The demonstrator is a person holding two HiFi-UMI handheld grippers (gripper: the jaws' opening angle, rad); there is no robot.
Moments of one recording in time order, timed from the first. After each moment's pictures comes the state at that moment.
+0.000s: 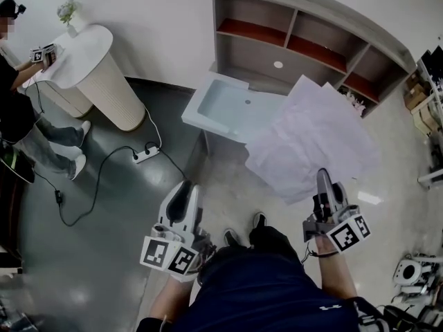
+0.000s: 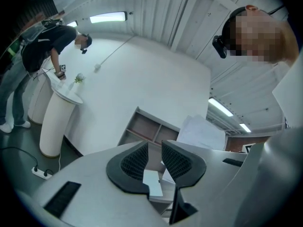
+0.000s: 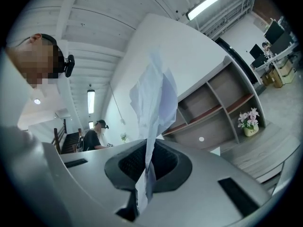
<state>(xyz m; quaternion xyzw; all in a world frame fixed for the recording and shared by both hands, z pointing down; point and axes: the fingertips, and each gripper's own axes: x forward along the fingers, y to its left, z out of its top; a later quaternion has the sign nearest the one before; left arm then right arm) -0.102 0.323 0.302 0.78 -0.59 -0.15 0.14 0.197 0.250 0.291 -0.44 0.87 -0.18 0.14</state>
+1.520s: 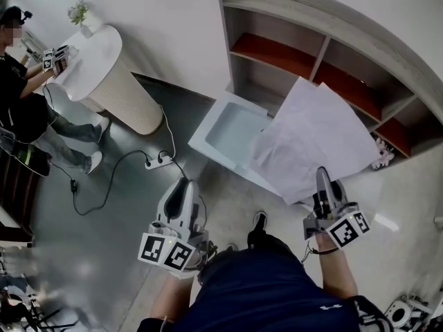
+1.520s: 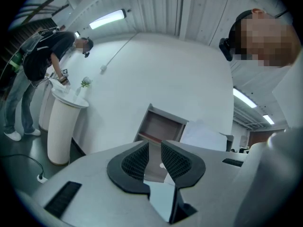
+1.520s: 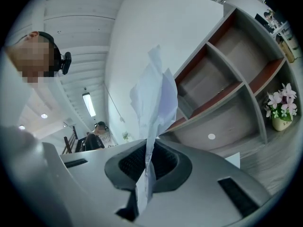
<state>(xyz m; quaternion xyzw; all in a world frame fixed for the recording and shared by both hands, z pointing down) -0.101 0.127 0.301 0.71 -0.68 -0.12 0.14 0.194 -0.001 0.331 -0.37 0.89 -0.25 0.13</state>
